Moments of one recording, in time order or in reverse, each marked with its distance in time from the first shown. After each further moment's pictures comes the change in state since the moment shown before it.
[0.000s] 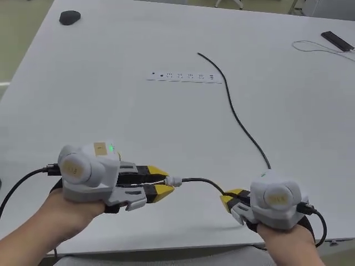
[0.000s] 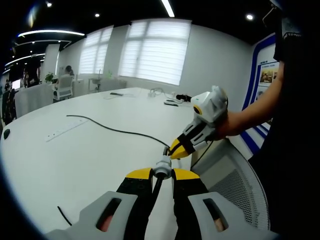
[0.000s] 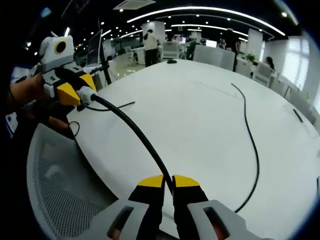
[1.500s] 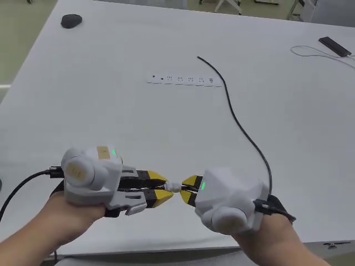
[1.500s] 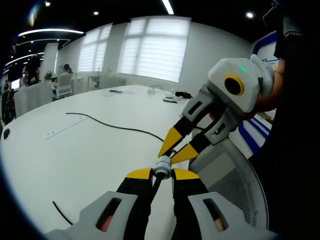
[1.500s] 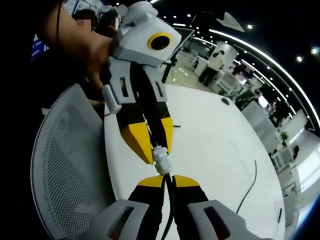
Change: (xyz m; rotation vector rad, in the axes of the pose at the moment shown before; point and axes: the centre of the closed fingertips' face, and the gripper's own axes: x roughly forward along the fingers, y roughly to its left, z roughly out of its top) left arm -0.003 -0.006 -0.007 0.003 0.025 -0.003; right arm -0.010 0.098 0.082 -0.691 -0.068 0.119
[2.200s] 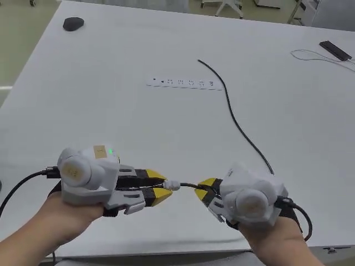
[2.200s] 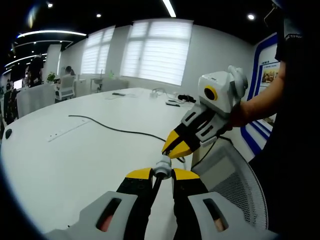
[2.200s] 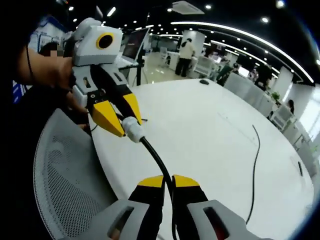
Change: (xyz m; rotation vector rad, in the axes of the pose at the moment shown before) left arm -0.003 0.004 0.009 -0.004 -0.026 0.022; right arm -0.005 -0.026 -0.052 0.430 -0.009 -0.058
